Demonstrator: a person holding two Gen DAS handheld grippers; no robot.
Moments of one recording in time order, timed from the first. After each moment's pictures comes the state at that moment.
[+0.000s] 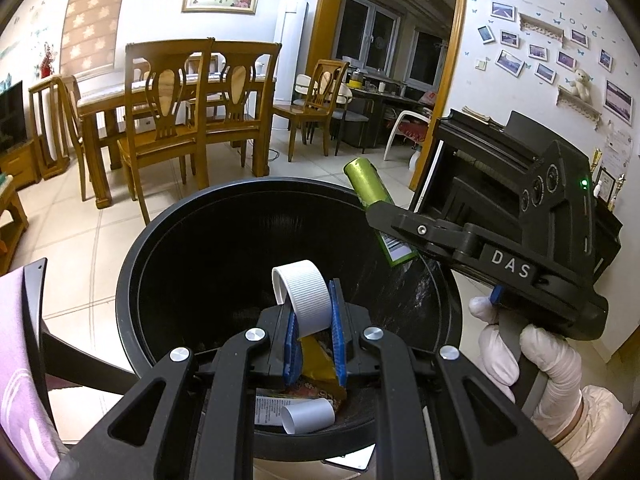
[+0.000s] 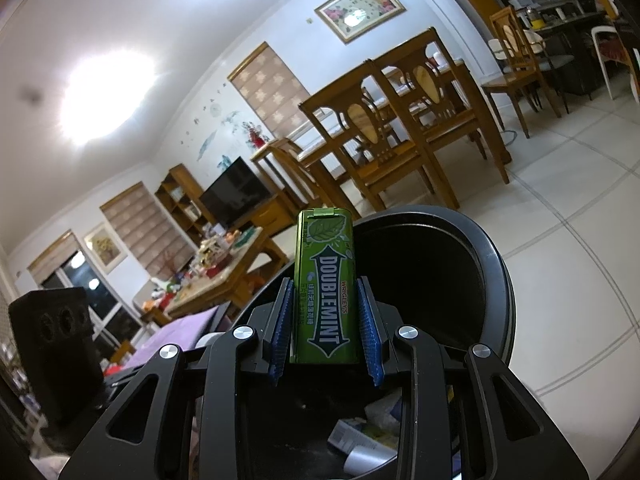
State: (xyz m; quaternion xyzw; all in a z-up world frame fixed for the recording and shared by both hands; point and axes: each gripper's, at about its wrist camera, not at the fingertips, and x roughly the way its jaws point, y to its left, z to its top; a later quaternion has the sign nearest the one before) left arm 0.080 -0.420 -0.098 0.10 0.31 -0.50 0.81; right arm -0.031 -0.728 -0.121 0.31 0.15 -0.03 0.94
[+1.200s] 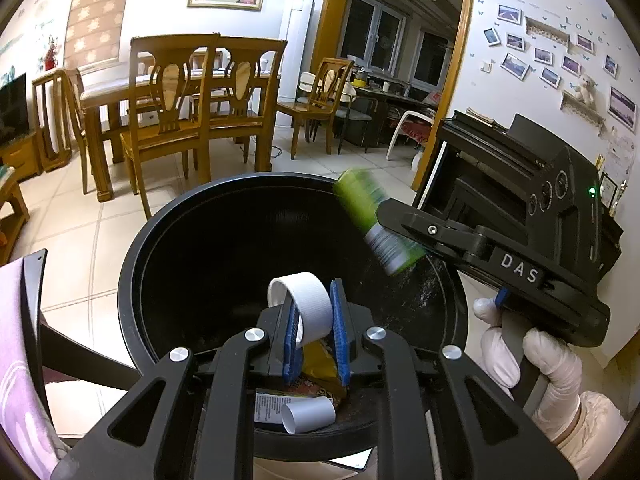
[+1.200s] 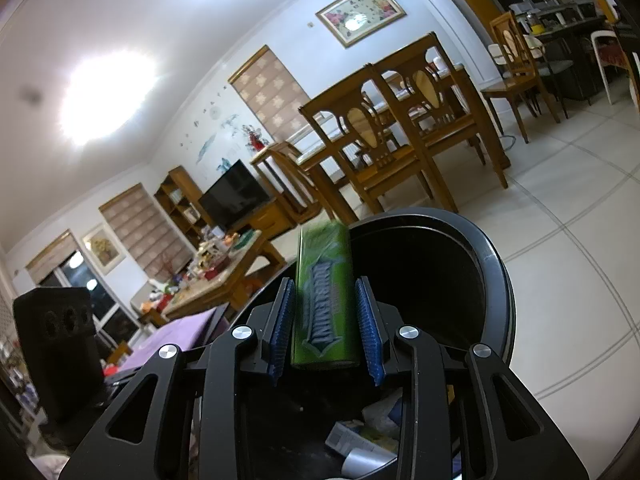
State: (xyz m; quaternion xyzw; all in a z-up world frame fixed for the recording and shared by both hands) left arm 0.088 -0.415 -0.104 0.09 0.32 -0.49 0.81; right arm -0.025 -0.720 -0.123 0.31 0.15 -0.03 0.94
